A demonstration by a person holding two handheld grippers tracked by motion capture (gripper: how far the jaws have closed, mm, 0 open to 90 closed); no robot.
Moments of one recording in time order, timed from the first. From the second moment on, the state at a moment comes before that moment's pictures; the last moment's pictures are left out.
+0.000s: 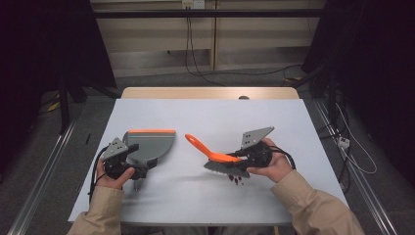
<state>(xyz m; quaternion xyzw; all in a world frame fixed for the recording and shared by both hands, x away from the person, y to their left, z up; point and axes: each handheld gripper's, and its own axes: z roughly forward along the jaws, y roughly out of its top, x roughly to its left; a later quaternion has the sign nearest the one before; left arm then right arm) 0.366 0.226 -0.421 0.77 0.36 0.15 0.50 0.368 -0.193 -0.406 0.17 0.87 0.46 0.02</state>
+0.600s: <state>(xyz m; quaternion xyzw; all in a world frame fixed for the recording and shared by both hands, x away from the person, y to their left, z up) 0.367 0.225 -0.421 0.77 0.36 0.15 0.50 0.370 -0.189 -0.429 0.14 0.88 0.45 -0.03</state>
